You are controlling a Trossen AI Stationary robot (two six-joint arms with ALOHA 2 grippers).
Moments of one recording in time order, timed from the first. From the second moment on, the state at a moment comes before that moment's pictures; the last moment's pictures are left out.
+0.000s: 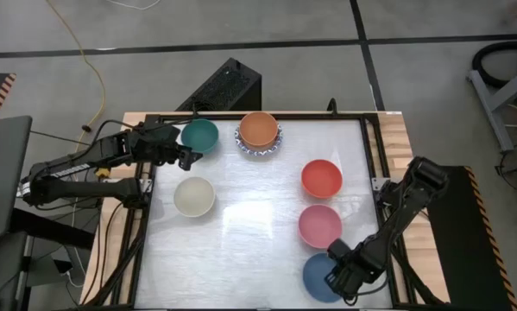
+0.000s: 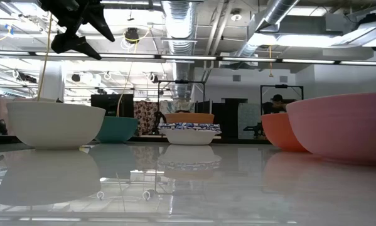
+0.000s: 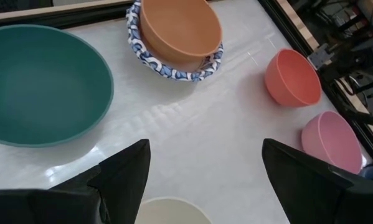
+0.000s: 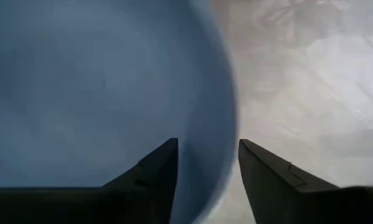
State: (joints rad) left arm 0.33 0.77 0.87 -0.67 -0.10 -0.72; right arm 0.90 1.68 1.11 -0.86 -0.03 1.80
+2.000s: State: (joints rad) left arm 0.33 0.77 0.87 -0.70 -0.07 -0.56; right arm -0.35 1.72 1.73 -1.06 0.07 0.77
